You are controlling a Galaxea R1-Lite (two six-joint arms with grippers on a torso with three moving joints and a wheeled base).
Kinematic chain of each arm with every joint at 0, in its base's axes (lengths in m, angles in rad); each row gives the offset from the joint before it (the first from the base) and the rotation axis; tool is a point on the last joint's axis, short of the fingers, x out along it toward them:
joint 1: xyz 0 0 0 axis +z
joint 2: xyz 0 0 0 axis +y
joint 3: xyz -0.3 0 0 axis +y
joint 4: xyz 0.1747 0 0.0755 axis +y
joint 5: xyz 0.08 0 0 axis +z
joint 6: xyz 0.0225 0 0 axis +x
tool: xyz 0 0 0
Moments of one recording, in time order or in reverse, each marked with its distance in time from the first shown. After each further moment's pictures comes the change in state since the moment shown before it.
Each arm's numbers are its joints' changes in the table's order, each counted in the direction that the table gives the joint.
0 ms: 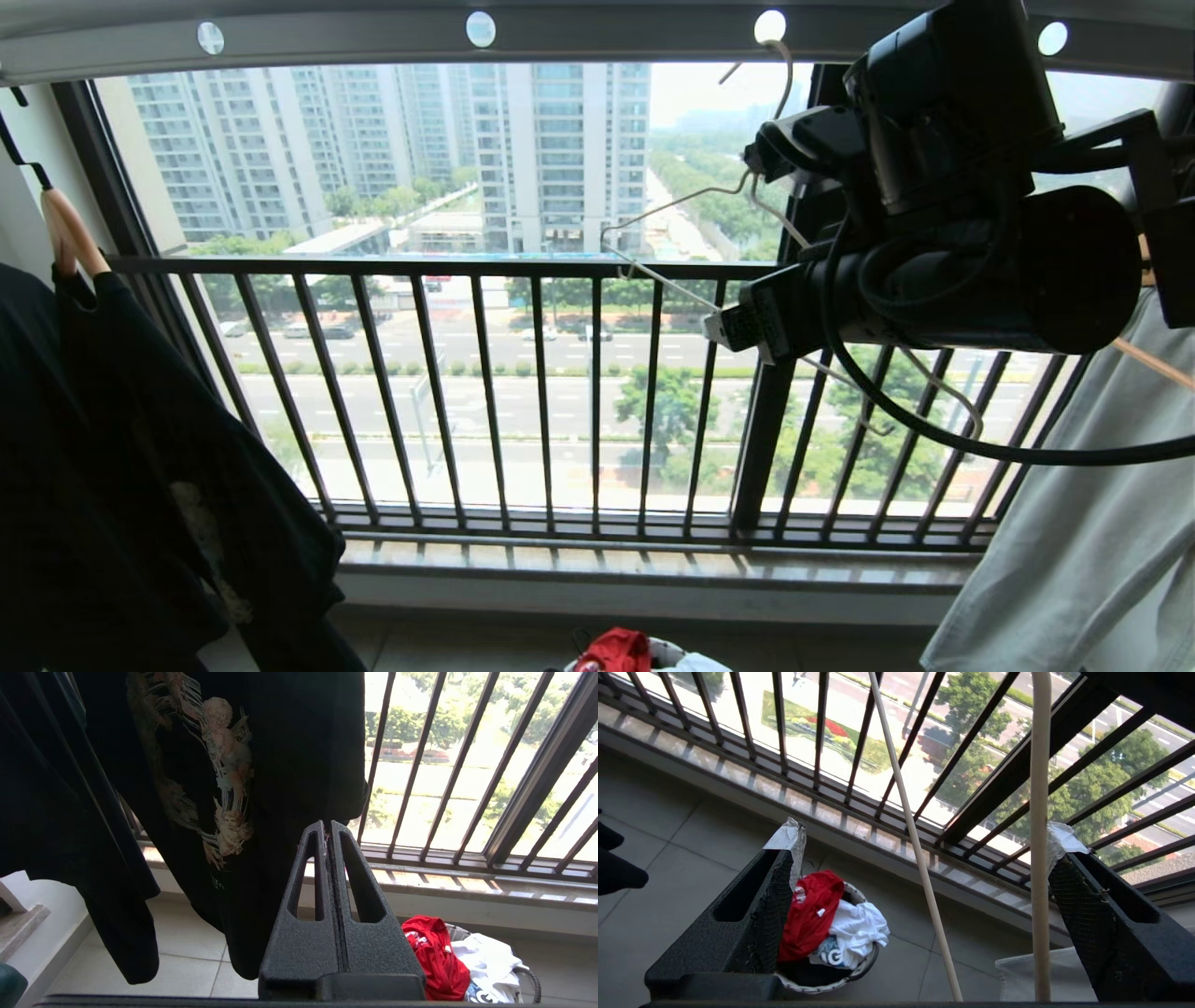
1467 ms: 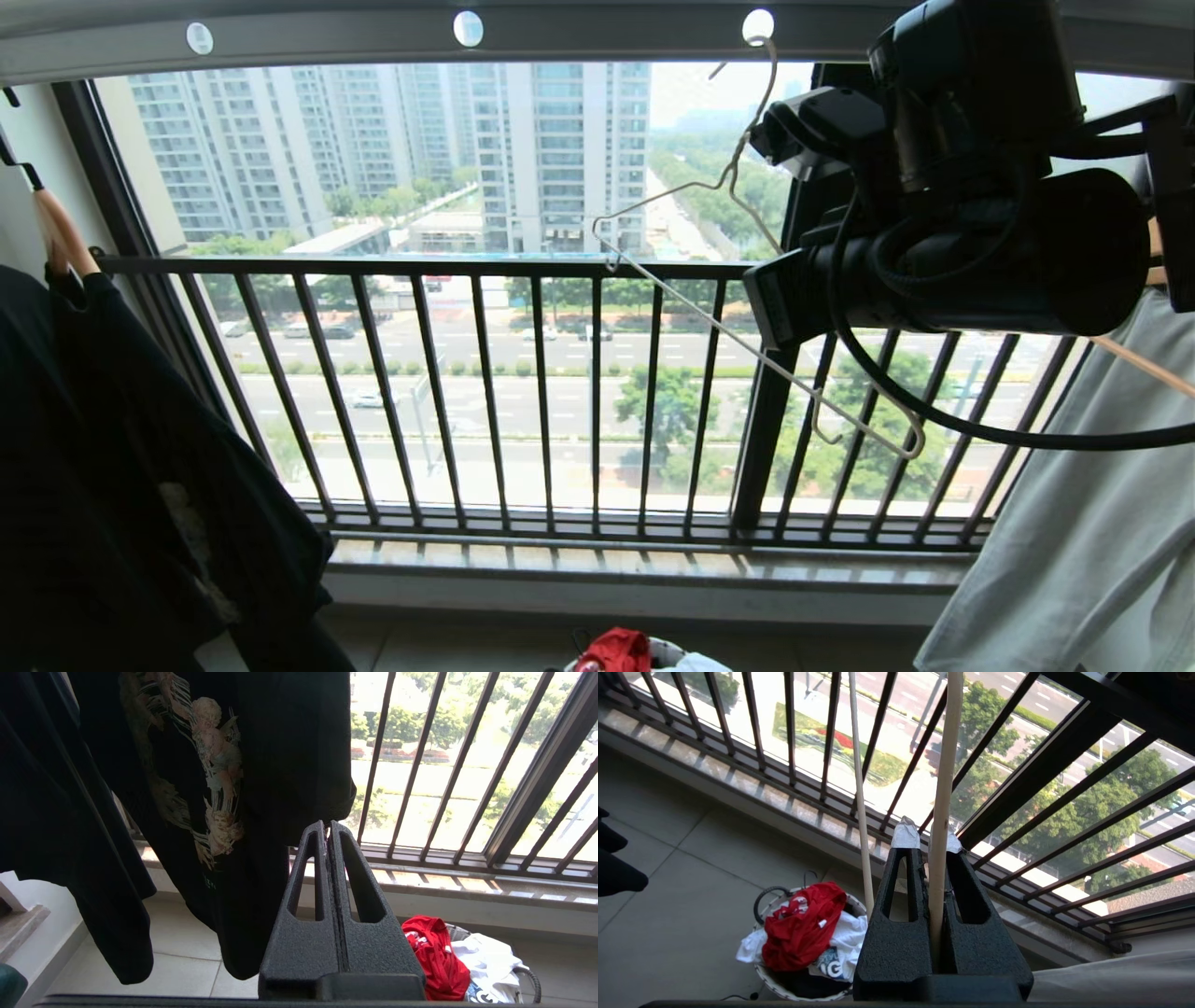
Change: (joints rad) left arm 0.000 0.000 0.000 0.000 0.000 0.000; right arm -0.019 -0.010 -0.002 -0.045 0.049 -0.048
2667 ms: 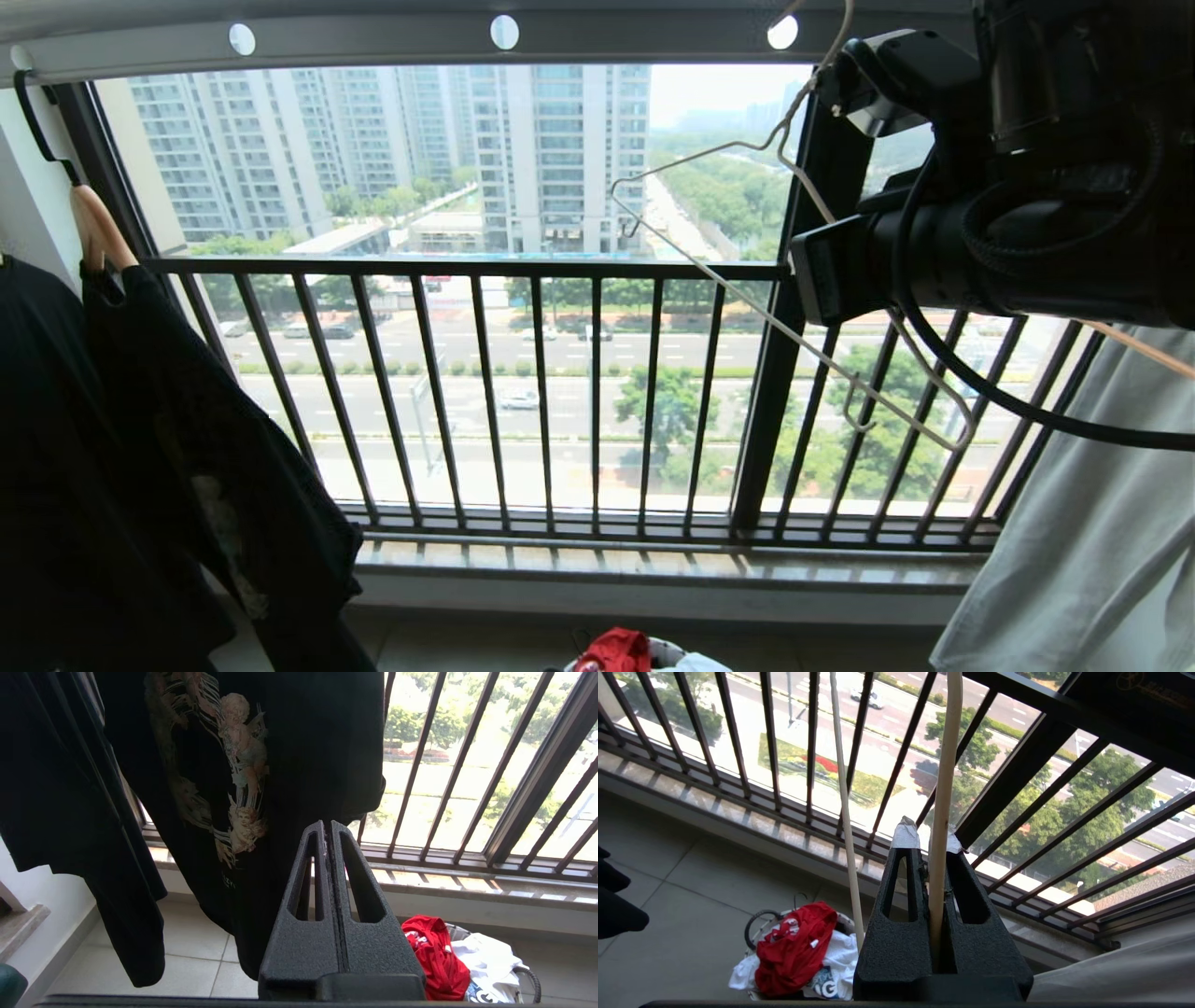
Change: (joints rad) left arm 0.000 0.000 0.000 0.001 0.000 0.000; right arm 0.009 -0.082 0.044 -0.036 -0.071 0.003
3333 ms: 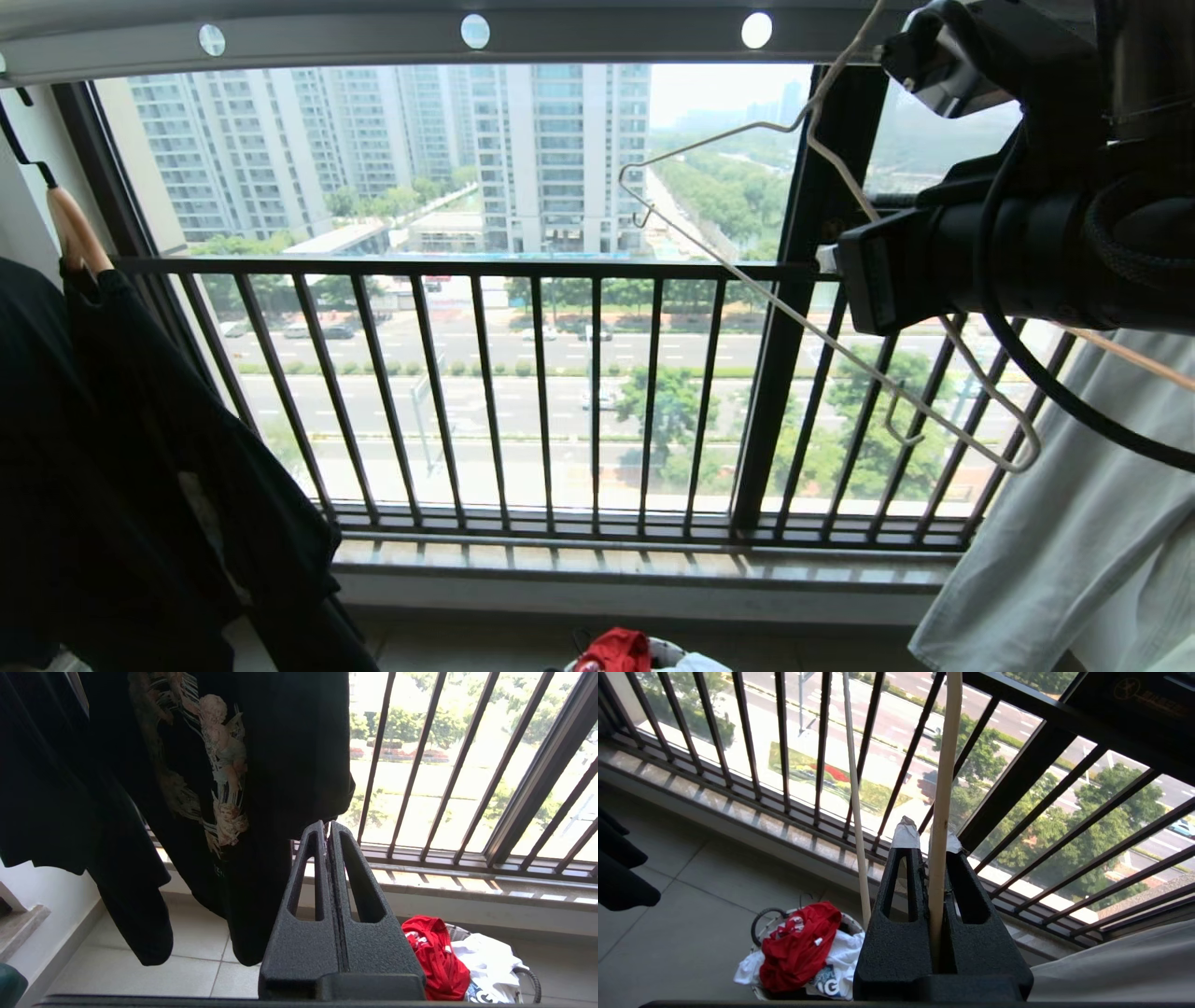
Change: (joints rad) left arm 0.000 0.000 0.000 0.000 0.000 0.000; right arm 0.033 -0.096 0.068 0.002 -0.001 -0.002
